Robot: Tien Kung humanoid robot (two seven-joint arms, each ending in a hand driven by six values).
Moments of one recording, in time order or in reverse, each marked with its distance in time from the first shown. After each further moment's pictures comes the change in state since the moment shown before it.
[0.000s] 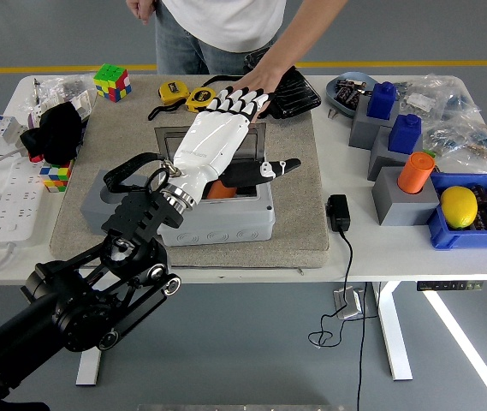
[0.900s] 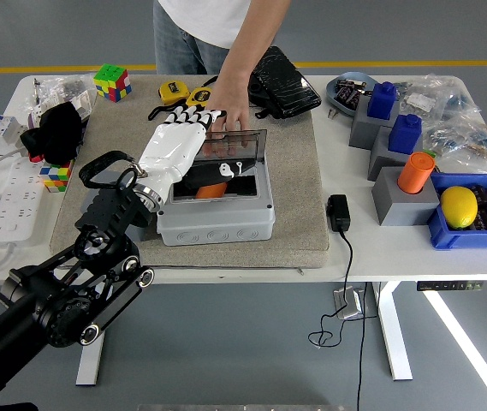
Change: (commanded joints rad) left arm 0.057 0.053 -0.104 0.030 0.000 -0.116 0.035; right arm -0.005 0.000 0.021 0.000 -0.014 -0.003 -0.005
